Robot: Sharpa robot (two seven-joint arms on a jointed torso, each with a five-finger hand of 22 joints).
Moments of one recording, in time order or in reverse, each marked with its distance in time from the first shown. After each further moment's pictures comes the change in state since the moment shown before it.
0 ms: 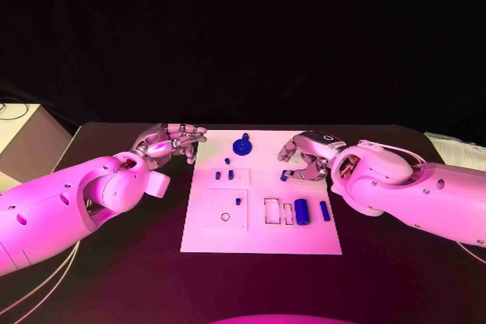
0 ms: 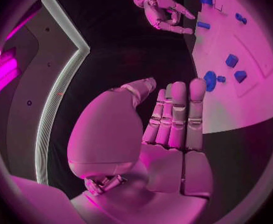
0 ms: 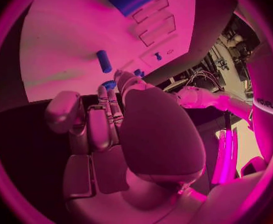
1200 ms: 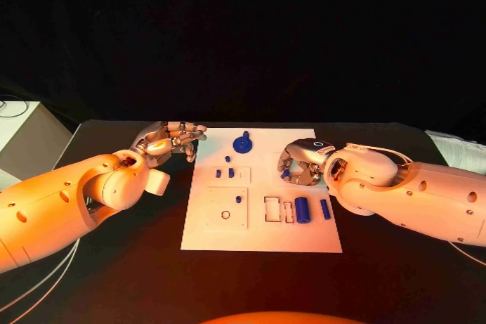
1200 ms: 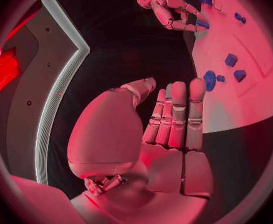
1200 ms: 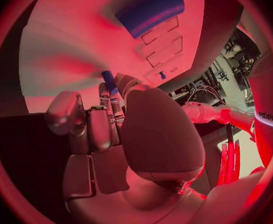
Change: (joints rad) left arm 0.000 -0.002 0.000 -0.001 -0.001 0.004 -0.001; left_hand 0.000 0.000 -0.003 0.003 0.000 0.000 0.000 0.000 0.000 0.000 0.000 0.000 0.000 0.000 0.000 -0.004 0.001 0.000 0.000 0.000 0.000 -0.001; right arm -0.020 0.057 -0.009 -0.060 -0.067 0.099 -0.016; right_hand -0.012 0.036 0.071 0.003 -0.023 0.062 -0.015 0.020 -0.001 0.111 -0.018 0.006 0.001 0.003 -0.011 0.007 0.005 0.000 0.007 -0.007 0.000 0.019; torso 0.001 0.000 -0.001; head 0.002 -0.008
